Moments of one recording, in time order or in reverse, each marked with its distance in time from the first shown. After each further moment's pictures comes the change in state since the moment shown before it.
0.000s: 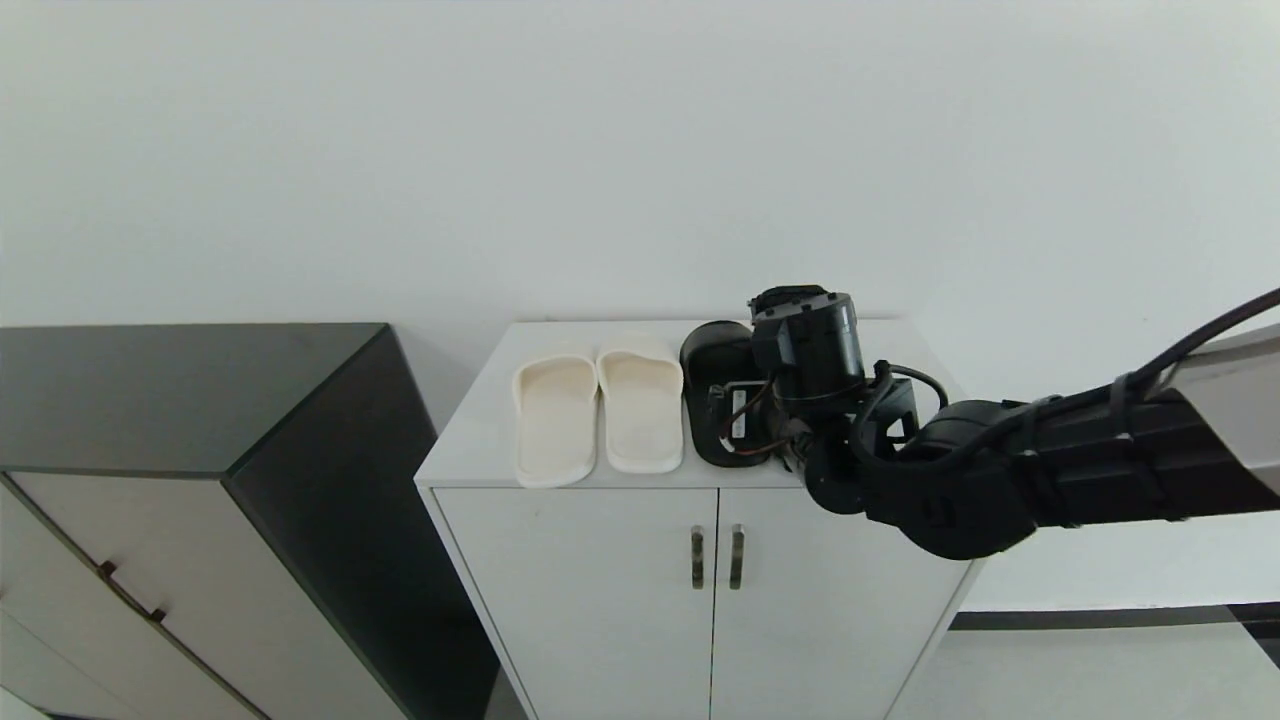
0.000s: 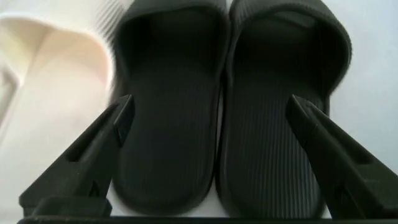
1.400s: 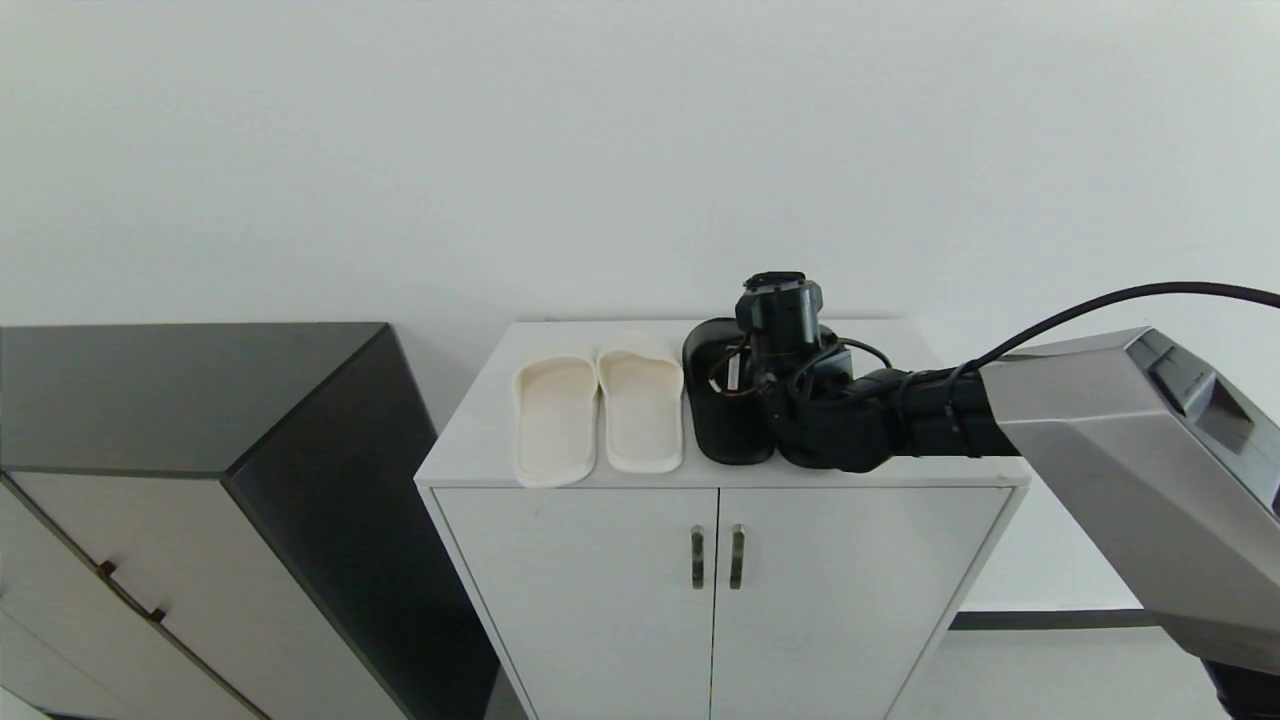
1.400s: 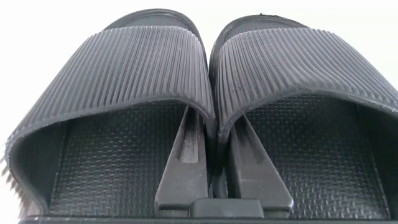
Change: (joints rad) left arm 0.000 0.000 0.000 0.001 0.000 -0.008; right arm -0.134 0.293 -0.438 0.063 0.011 -0.053
